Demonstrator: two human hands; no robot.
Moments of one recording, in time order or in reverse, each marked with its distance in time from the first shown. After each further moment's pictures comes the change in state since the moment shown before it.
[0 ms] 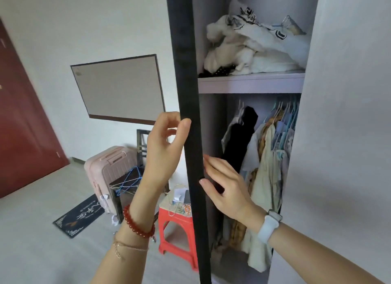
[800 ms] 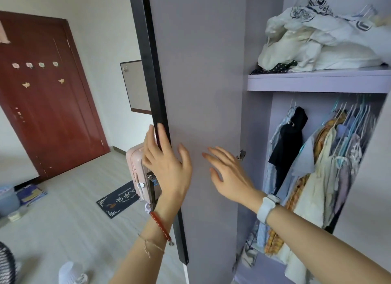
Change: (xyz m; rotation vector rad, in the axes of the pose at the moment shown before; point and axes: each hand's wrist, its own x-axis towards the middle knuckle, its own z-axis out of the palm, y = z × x) left_hand -0.030 -0.083 -0.098 0.735 0.498 -0.030; right_hand 0.052 -0.034 0.113 -0.116 -0.304 0.009
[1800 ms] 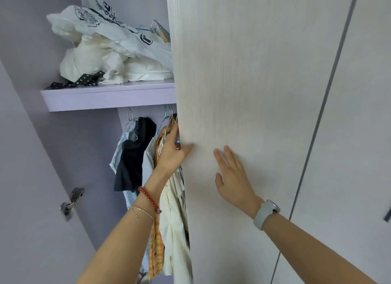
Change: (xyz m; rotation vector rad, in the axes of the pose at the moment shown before) left_hand -0.118 0.295 0.267 -1.089 -1.200 -0.101; right_hand -0.197 0.241 -0.231 -0.557 0.031 0.812
